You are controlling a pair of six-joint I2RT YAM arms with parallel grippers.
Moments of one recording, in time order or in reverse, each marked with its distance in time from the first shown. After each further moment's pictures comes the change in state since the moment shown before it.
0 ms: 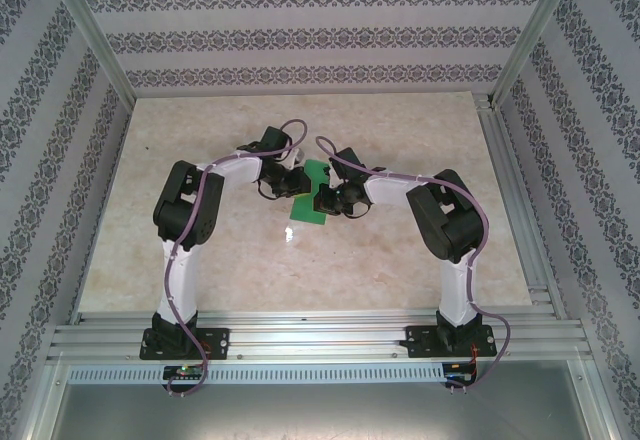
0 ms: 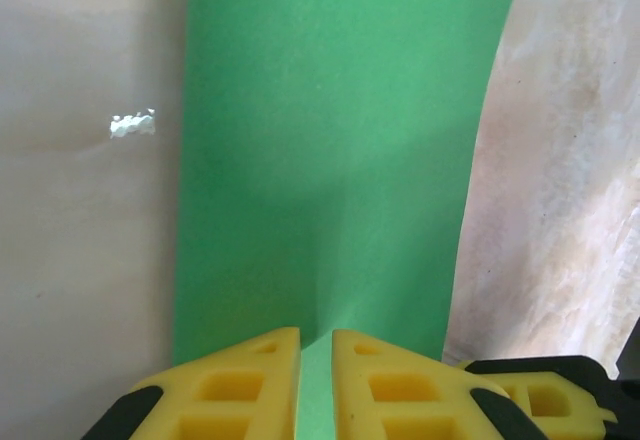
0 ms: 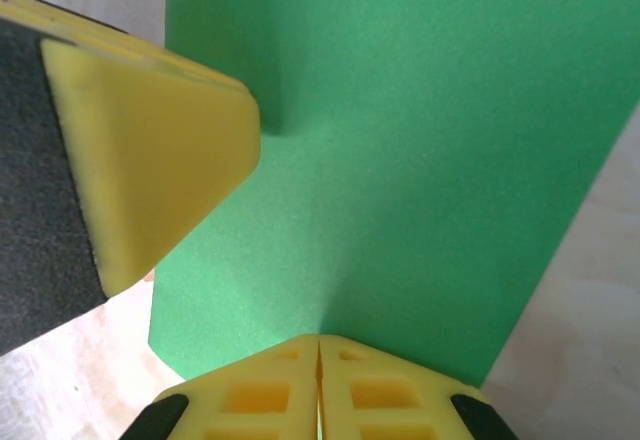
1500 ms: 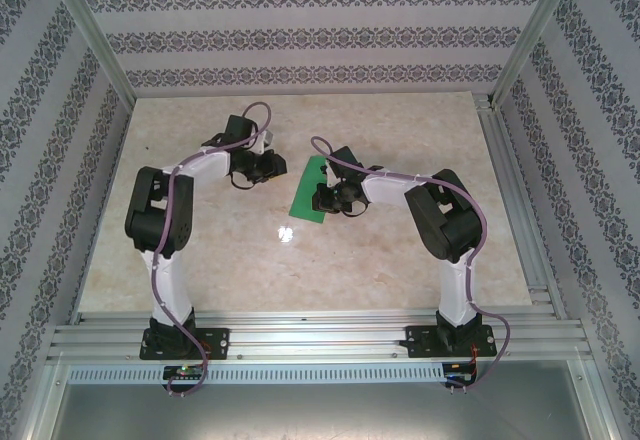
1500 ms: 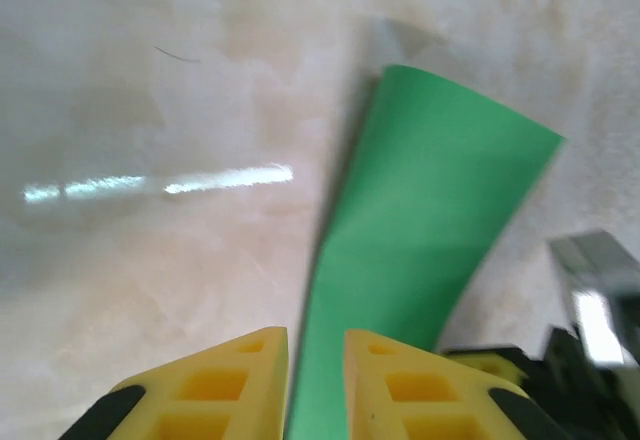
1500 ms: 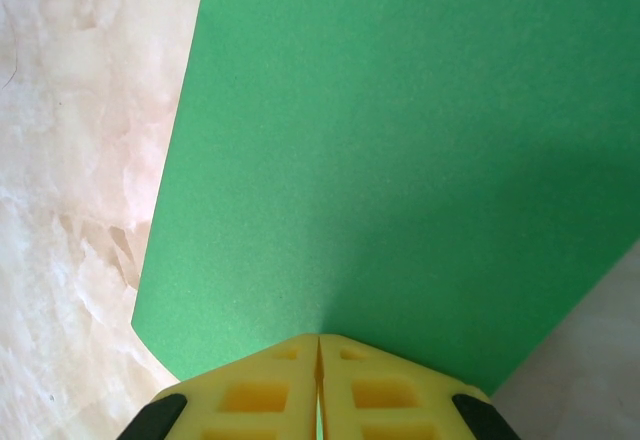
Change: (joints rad) left arm 0.152 -0.186 -0.134 0.098 0.026 -0.024; right arm 0.011 0.007 0.027 -0.019 0.040 -0.053
